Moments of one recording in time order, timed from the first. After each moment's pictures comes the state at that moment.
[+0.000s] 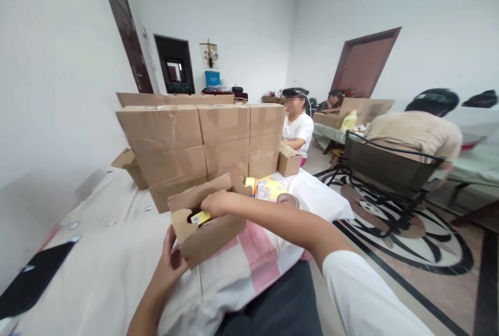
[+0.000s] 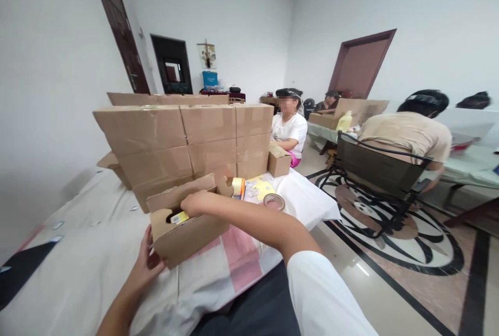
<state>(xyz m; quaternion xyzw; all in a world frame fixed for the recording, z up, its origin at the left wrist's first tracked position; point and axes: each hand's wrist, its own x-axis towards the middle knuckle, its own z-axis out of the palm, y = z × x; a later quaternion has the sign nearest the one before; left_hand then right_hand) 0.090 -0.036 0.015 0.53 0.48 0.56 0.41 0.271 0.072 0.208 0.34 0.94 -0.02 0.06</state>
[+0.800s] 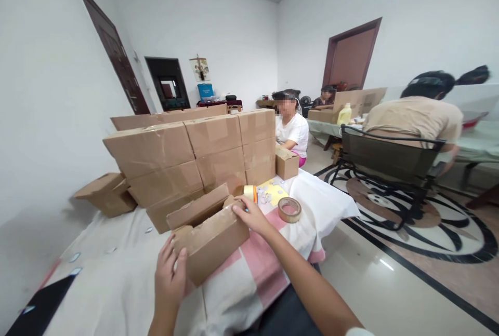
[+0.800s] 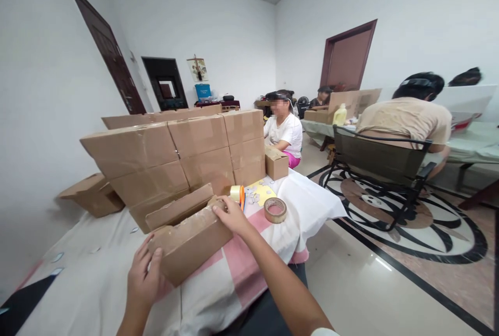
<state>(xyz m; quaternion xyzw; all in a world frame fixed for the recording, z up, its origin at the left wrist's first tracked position) 0.124 -0.029 0.073 0.59 0.55 0.59 0.10 0.384 0.053 0.139 0.41 0.70 -0.34 -0.47</state>
